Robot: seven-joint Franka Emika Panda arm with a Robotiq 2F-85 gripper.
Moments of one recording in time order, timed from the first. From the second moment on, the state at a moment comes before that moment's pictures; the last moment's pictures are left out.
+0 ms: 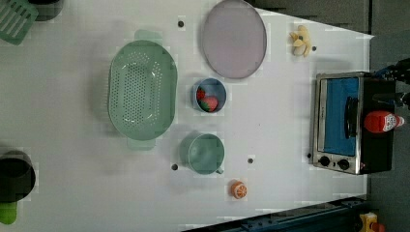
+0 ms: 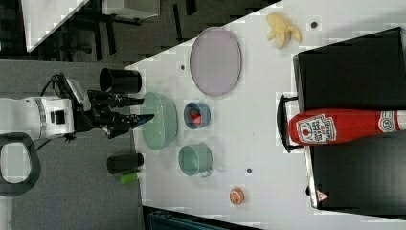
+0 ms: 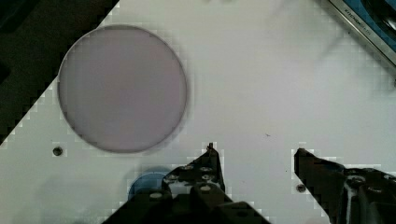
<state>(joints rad) -0.01 -0.01 -0.01 -1.76 -0.01 0.21 0.06</state>
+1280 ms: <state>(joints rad) -0.08 -0.29 -0.36 -2.08 -0.05 0.37 0.02</state>
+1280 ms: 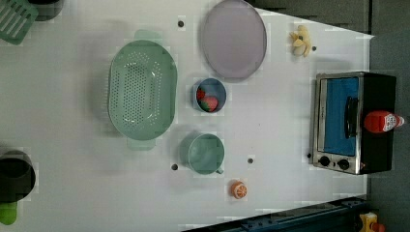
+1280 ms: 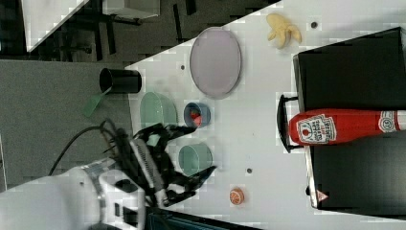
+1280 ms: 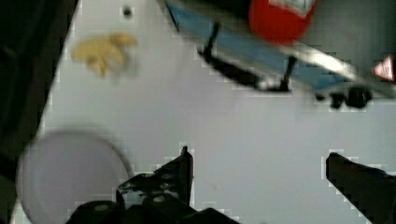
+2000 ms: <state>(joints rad) -0.11 0.10 -0.57 -2.06 -0.06 0.72 0.02</state>
